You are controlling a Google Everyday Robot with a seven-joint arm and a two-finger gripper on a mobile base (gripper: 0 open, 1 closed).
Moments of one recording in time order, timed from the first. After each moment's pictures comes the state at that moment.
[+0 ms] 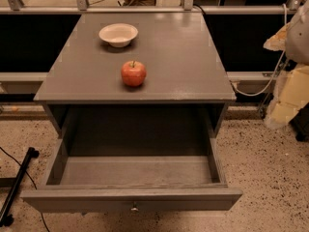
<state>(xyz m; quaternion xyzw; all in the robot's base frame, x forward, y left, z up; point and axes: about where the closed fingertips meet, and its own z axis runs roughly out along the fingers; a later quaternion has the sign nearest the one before) 0.438 -0.215 0.982 -0.60 0.78 -0.04 0.17</state>
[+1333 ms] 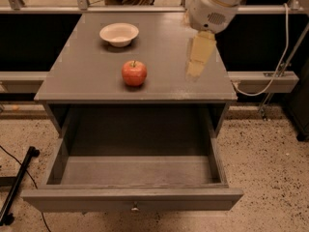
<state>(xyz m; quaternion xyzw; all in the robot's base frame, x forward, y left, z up) 0.580 -0.091 0.964 -0.69 0.69 0.00 0.19</state>
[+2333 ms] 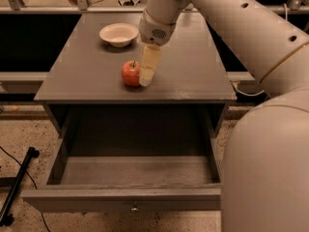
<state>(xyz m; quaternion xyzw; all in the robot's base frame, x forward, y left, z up) 0.651 0.027 0.891 -0.73 0.66 0.08 0.18</state>
